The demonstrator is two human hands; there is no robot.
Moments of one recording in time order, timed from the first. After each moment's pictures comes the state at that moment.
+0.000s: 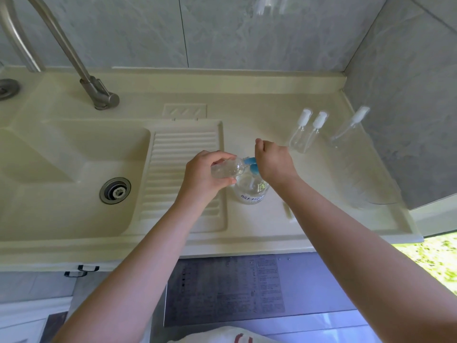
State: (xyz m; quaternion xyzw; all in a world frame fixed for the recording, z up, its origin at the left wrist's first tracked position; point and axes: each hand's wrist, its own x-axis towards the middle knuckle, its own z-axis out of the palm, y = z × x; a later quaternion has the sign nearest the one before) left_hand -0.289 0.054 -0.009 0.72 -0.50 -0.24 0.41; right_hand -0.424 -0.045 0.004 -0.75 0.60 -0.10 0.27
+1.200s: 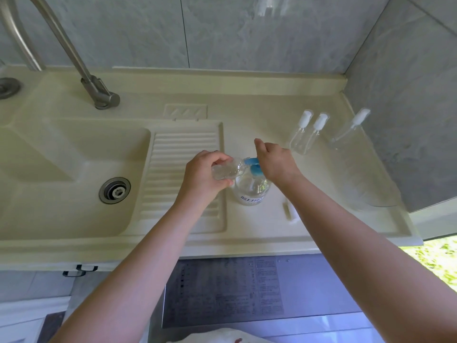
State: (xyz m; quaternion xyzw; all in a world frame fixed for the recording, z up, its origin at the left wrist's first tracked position) left_hand -0.290 0.053 -0.010 0.73 -0.50 -0.23 0.40; right_hand -0.427 -0.051 0.012 -0.74 0.59 -0.09 0.31
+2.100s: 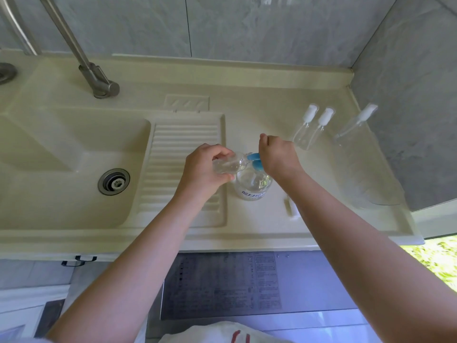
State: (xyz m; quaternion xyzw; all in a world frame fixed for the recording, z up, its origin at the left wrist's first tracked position) left_hand -0.290 0.055 -0.004 0.74 -0.49 -0.24 0.39; right_hand -0.424 -0.054 0.007 -0.73 0.60 -0.12 0.29
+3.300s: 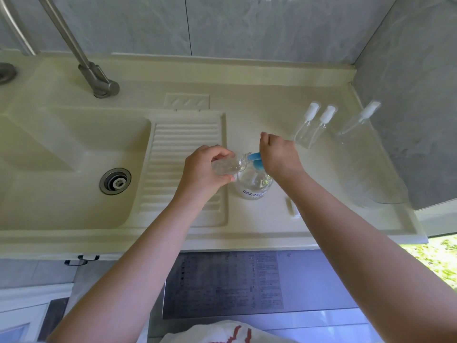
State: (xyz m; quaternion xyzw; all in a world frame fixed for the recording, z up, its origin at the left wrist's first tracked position) left_hand -0.291 0.059 -0.004 0.74 -0.48 -0.24 0.39; right_hand -0.424 -0.053 0.001 -0.71 0.61 -0.13 0.32
